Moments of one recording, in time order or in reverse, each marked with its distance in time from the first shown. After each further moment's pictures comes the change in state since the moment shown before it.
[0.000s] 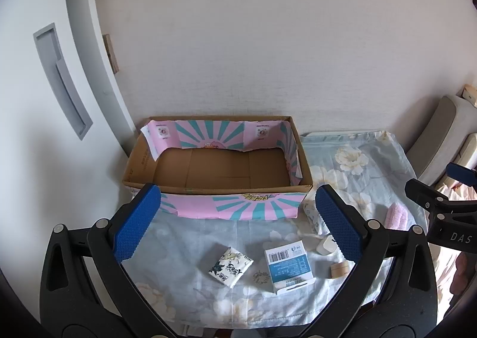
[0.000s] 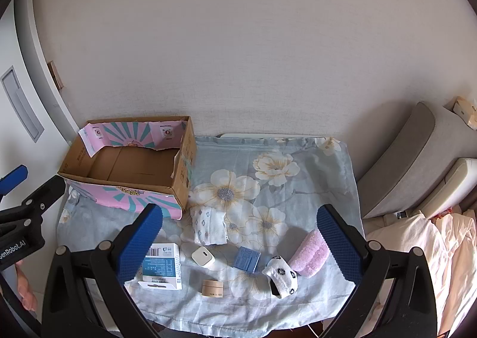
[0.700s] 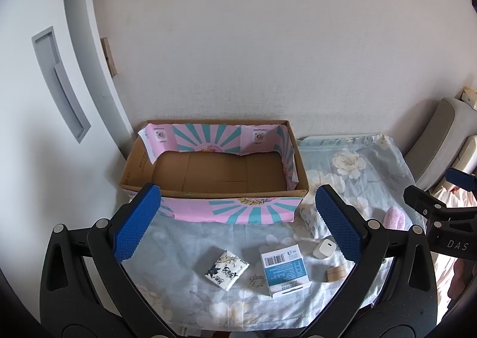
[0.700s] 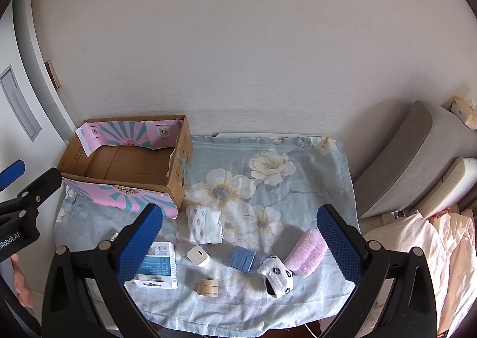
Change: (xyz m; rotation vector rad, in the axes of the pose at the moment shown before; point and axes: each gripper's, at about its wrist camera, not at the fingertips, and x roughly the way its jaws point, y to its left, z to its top) left arm -0.003 -0.002 0.001 -0.005 -0.016 -0.006; right arm -0.001 -0.003 0.001 -0.008 0.000 -0.008
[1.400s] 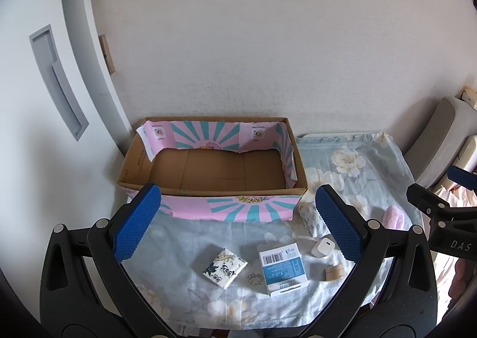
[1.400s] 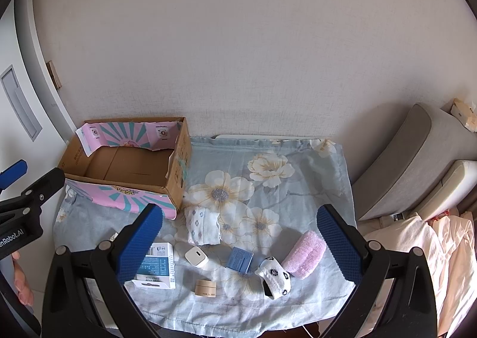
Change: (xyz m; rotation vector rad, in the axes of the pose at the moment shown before) left arm 0.002 -0.001 -0.002 0.001 0.012 -0.008; right arm -0.001 -0.006 0.002 -0.006 -0.008 -0.001
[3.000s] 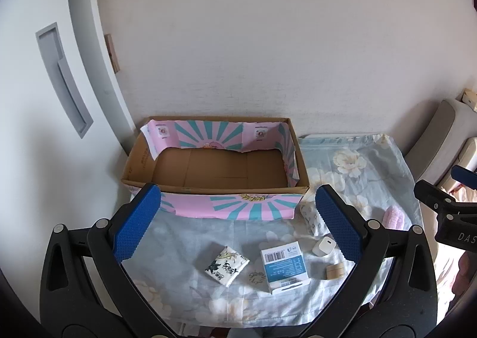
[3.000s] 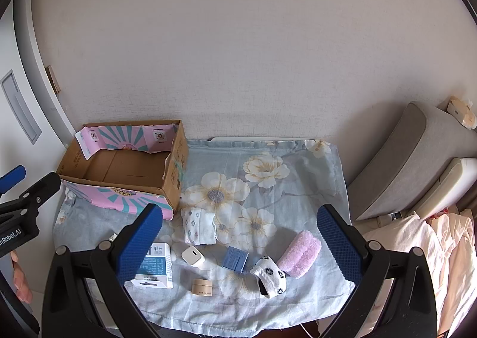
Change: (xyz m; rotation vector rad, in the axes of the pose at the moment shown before) left arm -0.004 0.003 0.001 -0.009 -0.002 0.006; right arm -0.008 -0.005 -0.001 0.015 -0.016 -0.005
